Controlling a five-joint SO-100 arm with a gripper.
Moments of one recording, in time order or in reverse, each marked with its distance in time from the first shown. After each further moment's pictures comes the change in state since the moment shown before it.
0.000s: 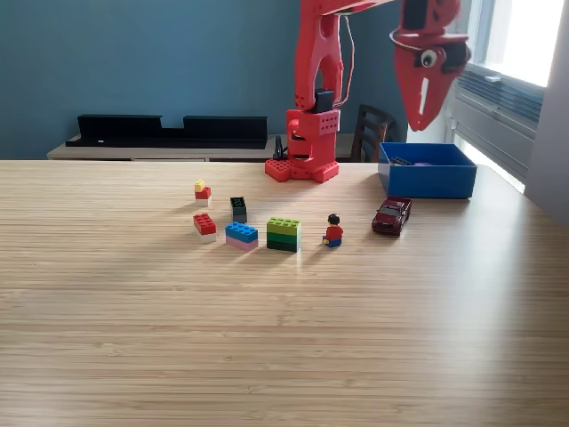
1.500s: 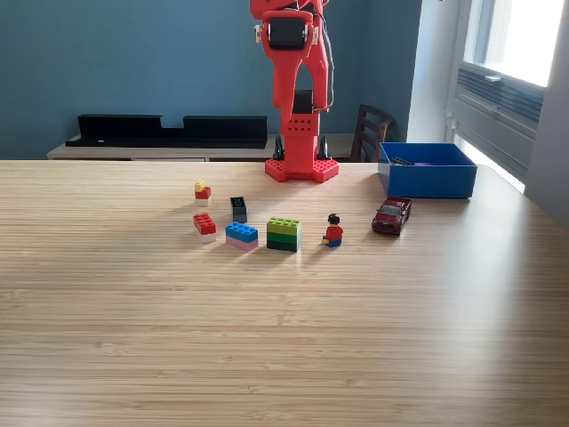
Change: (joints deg) arm 42.1 20.1 20.8 -10.7 -11.0
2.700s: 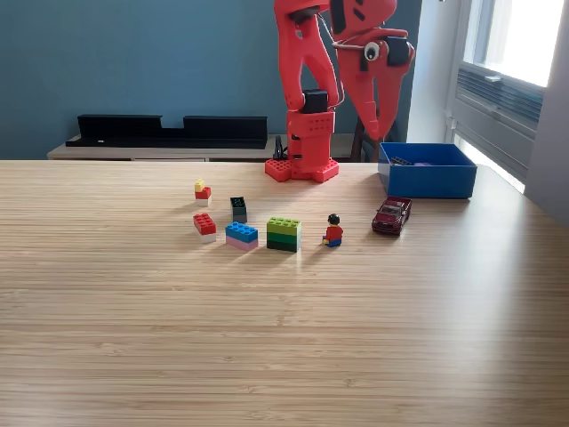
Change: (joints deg) arm -33.2 -4.3 7.5 -10.6 -13.1
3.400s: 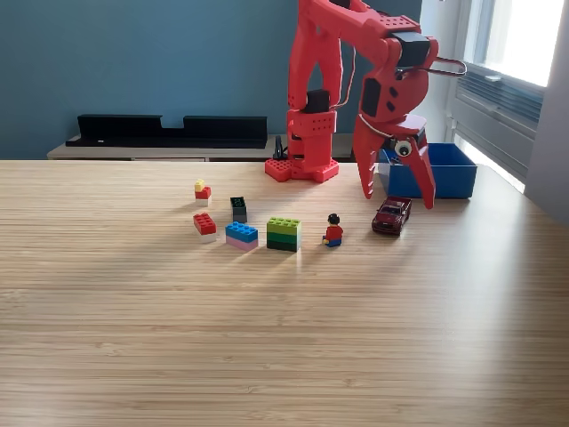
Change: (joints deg) arm -2.5 -30.9 -4.1 -0.7 -16.5
